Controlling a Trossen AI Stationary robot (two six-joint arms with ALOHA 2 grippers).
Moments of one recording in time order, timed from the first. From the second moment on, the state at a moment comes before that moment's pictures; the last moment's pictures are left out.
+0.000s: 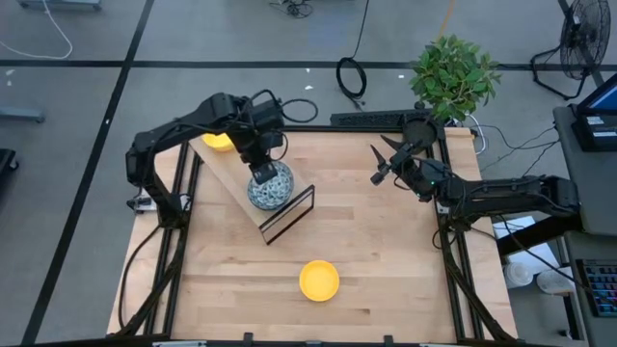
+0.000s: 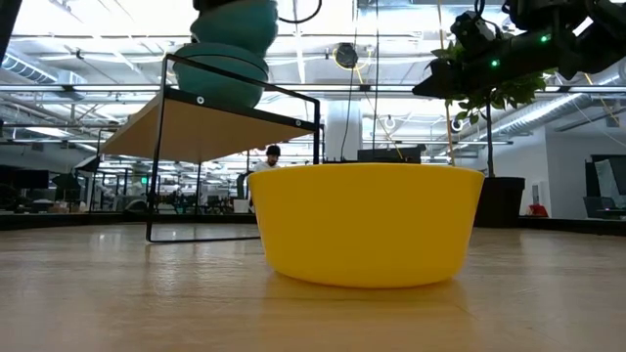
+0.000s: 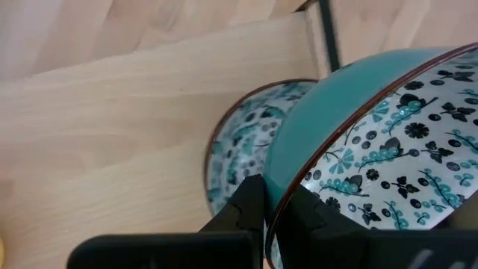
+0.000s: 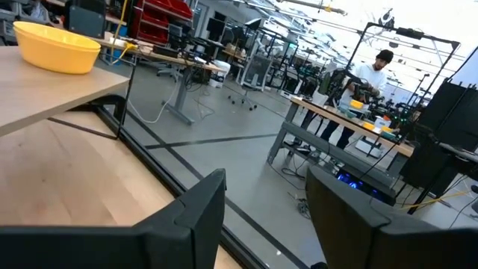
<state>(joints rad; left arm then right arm) 0.33 1.70 1.94 -1.57 0.23 -0.19 -0.22 0.94 0.35 0.64 0.65 -0.35</state>
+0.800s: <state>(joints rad) 0.34 1.68 1.79 -1.57 0.19 -0.13 -0.22 0.94 0.35 0.63 0.65 -0.35</state>
